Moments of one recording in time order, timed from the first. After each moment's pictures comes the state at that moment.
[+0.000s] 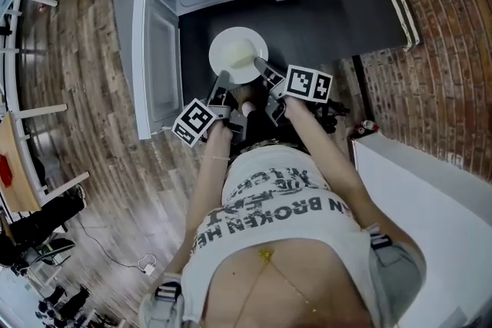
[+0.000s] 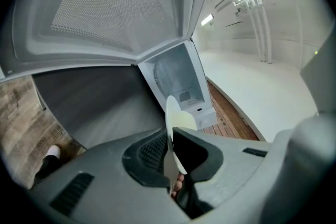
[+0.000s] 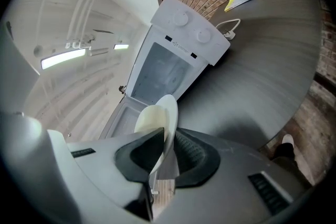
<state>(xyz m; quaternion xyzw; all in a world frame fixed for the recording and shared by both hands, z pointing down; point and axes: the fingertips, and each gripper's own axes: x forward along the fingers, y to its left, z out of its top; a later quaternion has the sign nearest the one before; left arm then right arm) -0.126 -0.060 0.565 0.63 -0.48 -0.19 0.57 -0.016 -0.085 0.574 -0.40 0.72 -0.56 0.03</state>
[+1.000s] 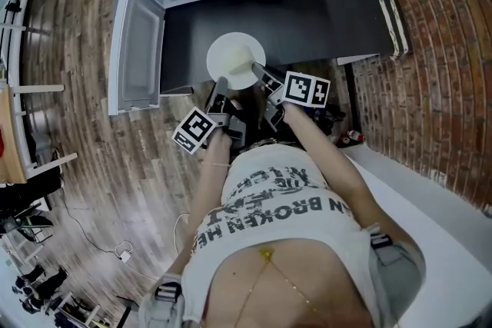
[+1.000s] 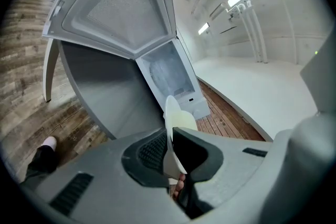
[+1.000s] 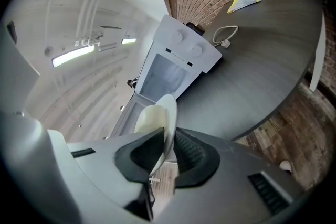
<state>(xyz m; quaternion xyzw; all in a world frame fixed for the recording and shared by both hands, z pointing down) -0.042 -0.006 0.549 0.62 -0.52 -0.22 0.54 0.063 -0.044 0.559 -0.35 0.76 -0.55 0.00</state>
